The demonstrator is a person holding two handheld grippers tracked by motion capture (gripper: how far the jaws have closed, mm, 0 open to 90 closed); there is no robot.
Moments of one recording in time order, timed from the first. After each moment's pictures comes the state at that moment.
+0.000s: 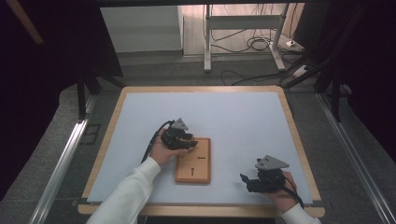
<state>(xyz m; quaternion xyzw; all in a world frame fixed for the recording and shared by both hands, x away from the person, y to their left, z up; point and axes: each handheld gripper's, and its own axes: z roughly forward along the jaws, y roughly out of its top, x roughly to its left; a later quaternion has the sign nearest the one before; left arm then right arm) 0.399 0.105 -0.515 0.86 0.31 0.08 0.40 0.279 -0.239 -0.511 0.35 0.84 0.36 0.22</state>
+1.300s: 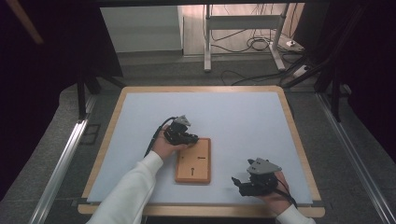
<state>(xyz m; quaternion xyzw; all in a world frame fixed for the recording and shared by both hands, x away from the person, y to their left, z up) 0.420 0.101 -0.516 0.87 0.29 0.03 0.39 0.268 -0.215 -0.506 0.29 0.85 0.38 0.22</state>
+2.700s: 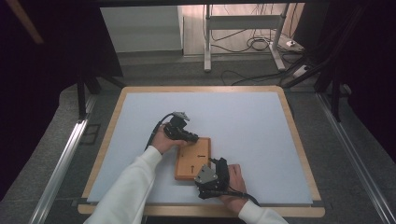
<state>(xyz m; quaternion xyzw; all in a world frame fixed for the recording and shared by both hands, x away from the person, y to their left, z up) 0.438 0.106 -0.514 0.87 0.30 -0.04 0.39 0.264 -0.084 -0.532 0.15 0.89 0.29 0.31</state>
